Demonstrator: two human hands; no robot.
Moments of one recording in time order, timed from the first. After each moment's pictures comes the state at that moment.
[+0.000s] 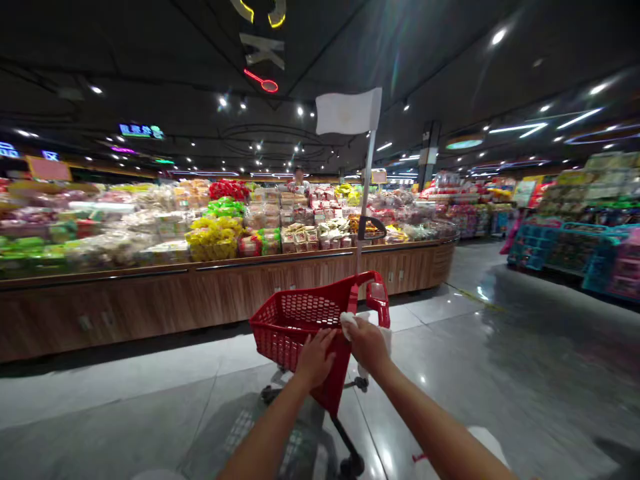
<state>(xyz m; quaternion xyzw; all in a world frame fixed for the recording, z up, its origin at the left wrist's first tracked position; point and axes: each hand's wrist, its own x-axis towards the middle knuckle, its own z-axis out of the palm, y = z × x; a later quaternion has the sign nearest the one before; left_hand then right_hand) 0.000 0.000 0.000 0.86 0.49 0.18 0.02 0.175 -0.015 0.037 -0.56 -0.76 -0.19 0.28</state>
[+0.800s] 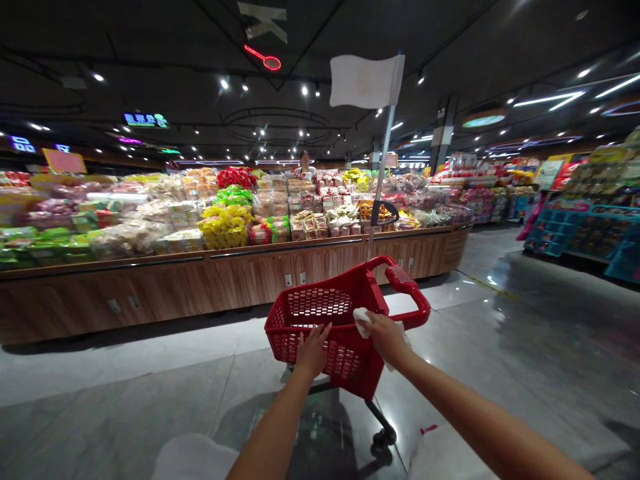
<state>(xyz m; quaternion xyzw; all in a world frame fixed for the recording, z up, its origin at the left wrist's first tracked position) -0.039 -0.006 -0.030 0.79 0.61 0.07 0.06 0.189 -0.027 0.031 -0.57 -0.81 -0.09 0.13</state>
